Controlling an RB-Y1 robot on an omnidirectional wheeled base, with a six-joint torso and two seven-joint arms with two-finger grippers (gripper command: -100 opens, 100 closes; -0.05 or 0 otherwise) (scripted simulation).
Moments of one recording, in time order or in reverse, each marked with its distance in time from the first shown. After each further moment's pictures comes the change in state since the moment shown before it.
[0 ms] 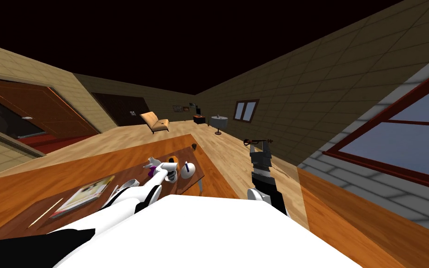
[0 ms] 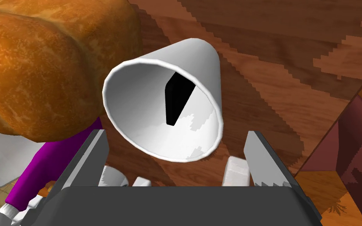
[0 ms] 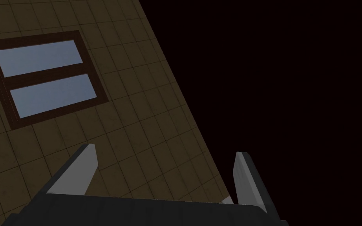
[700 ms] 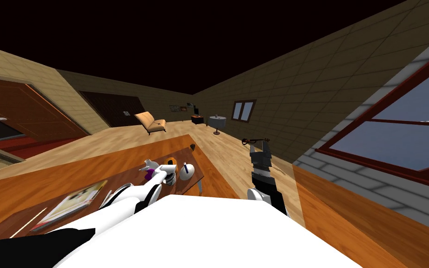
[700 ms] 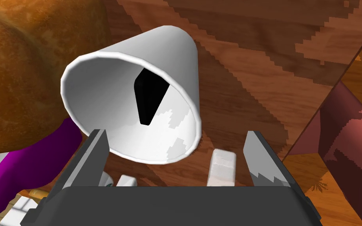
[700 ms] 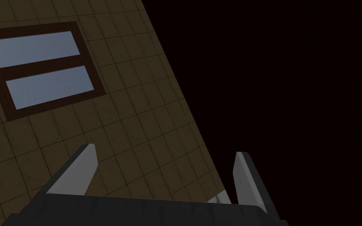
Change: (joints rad) left arm -0.008 0.008 0.003 0.090 0.004 0.029 0.008; right arm 0.000 0.000 0.000 0.000 0.000 0.000 0.000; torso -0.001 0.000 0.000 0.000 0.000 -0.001
